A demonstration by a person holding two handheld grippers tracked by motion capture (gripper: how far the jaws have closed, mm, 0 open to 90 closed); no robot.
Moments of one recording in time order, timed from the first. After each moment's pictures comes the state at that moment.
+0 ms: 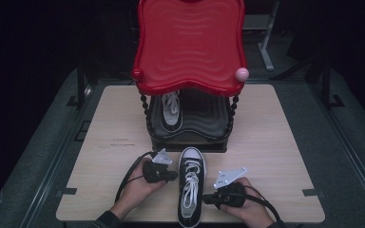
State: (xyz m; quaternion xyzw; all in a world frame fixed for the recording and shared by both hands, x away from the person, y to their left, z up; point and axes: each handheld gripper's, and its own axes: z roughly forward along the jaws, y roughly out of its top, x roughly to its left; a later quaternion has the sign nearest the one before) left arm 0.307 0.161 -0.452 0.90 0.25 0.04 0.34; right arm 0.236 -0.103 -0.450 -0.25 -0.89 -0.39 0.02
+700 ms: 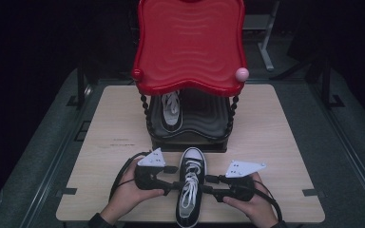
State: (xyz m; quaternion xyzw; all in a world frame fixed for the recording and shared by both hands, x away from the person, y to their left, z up) left arm 0.273 0.162 -0.402 0.87 0.20 0.00 0.45; right arm 0.237 -0.116 -0.417 -0.29 -0.81 -0.50 -0.04
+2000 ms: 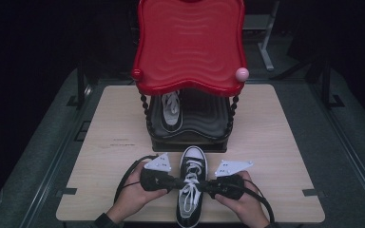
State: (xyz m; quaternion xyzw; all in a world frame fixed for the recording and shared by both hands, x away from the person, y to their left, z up) left arm 0.270 0.157 -0.405 0.88 0.18 -0.02 0.43; right arm 0.241 -0.096 -0.420 -0.30 -0.83 -0.47 -0.01
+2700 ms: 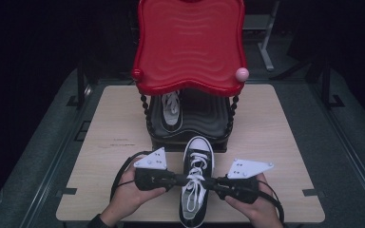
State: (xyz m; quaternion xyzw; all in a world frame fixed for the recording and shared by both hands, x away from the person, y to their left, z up) left arm 0.256 0.156 -0.353 0.86 0.15 0.00 0.49; right arm 0.218 -0.112 -0.367 -0.26 -0.81 -0.51 -0.06
